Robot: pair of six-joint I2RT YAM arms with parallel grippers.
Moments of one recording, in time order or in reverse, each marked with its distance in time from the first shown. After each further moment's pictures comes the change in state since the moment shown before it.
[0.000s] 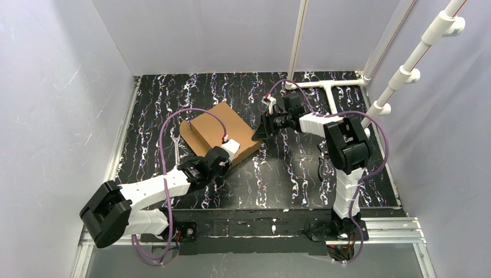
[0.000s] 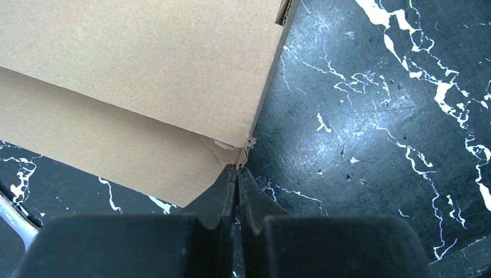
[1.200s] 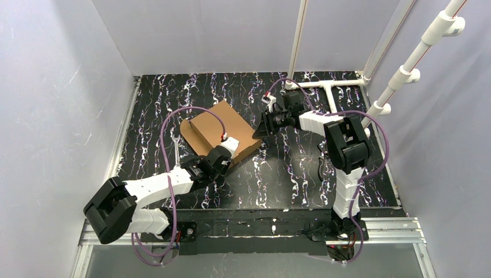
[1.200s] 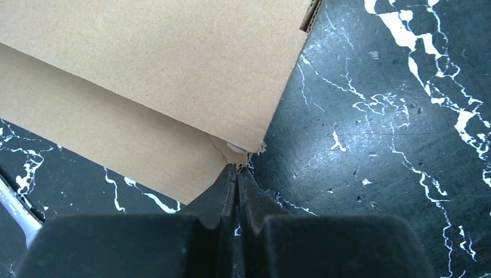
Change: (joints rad) left arm 0.000 0.046 0.013 0.022 -0.076 -0.053; right arm 0.001 0.006 0.047 -0.077 0.019 0.009
